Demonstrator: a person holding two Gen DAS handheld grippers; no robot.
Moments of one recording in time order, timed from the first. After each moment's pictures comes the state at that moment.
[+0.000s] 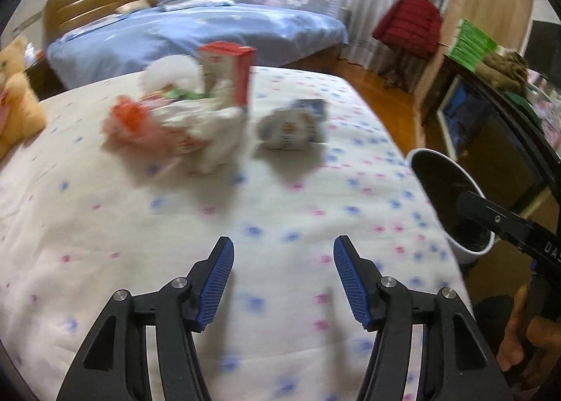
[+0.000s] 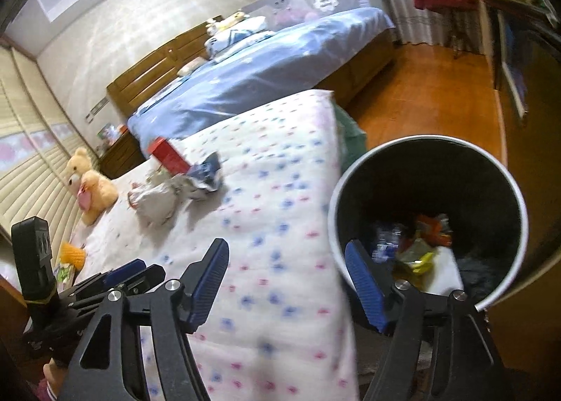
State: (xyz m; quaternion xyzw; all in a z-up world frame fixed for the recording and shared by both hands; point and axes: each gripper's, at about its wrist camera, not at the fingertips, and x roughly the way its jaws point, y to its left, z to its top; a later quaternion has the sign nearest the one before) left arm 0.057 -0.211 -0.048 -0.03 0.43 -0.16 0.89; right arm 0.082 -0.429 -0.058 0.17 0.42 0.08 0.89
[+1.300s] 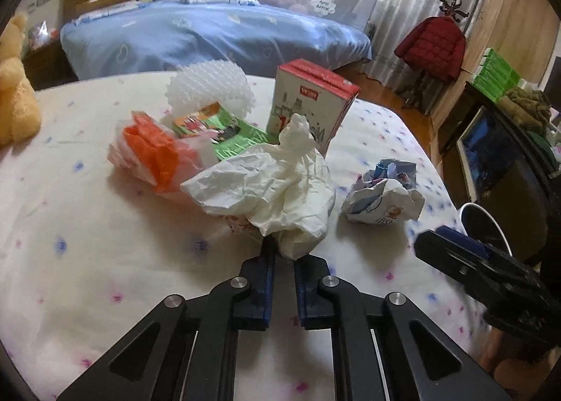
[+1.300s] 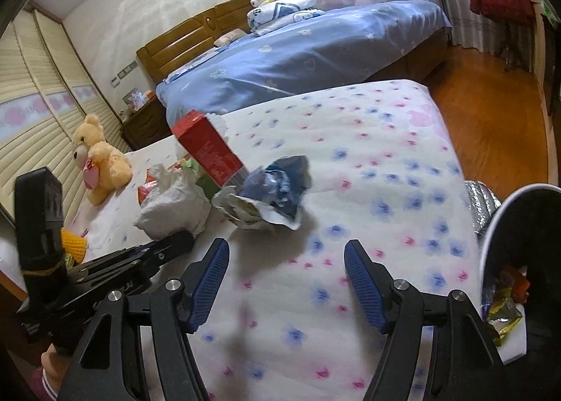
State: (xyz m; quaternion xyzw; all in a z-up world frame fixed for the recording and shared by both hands) left arm 0.167 -0.181 -0.074 -0.07 0.43 -0.14 0.89; right arm 0.170 -0.336 -0.085 0.13 0.44 0.15 0.87
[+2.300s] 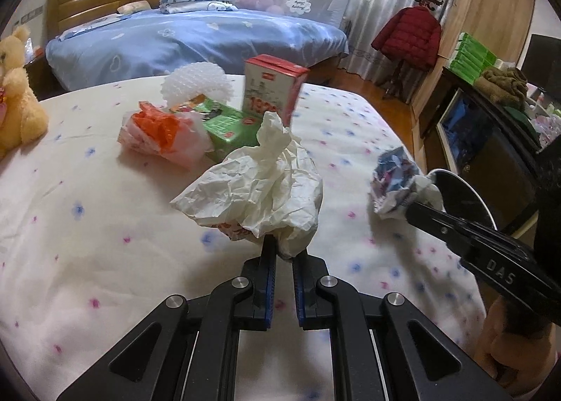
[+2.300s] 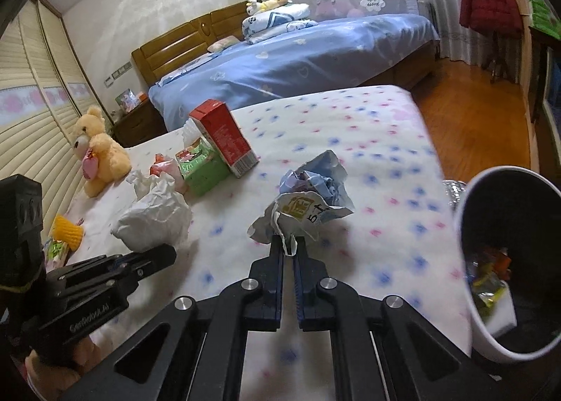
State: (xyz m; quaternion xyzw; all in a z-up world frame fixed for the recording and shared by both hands) left arm 0.122 -0.182 -0.065 -0.04 0.42 -0.18 0.89; right arm 0.121 -0.339 -0.071 0.11 0.42 0.12 0.89
